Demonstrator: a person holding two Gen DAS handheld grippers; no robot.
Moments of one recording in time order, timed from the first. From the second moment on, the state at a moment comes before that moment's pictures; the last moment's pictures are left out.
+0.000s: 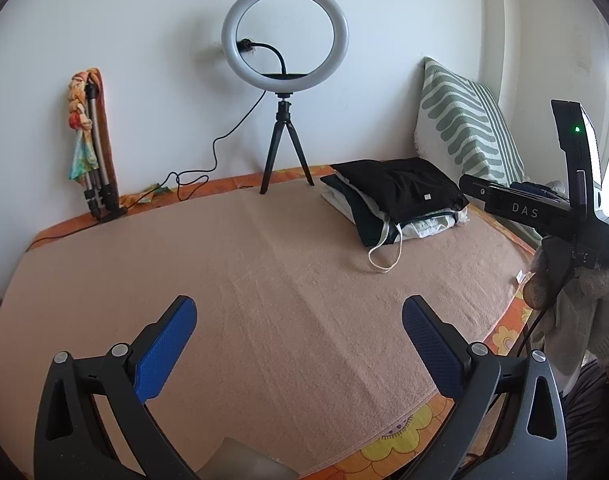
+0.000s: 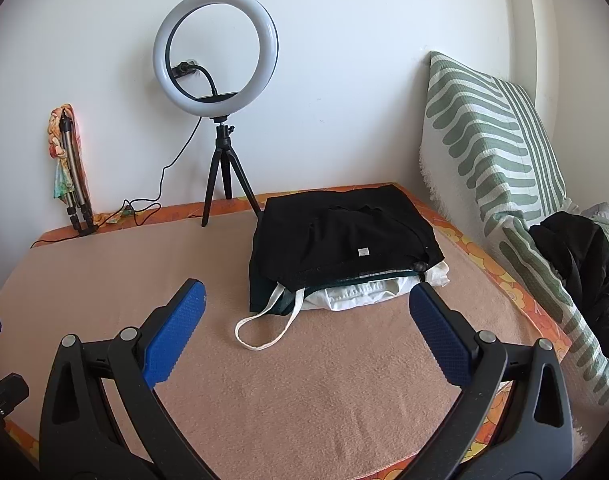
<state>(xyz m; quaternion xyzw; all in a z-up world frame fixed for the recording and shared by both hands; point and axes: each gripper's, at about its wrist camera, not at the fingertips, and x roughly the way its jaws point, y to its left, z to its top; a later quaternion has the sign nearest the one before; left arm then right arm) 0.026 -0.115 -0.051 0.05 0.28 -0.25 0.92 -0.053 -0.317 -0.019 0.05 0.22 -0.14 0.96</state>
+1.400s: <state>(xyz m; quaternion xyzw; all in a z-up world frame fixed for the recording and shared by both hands) 0.025 -0.111 -0.044 0.06 0.28 -0.25 0.93 -0.055 -0.309 -0.021 0.06 0.22 -0.14 0.96</state>
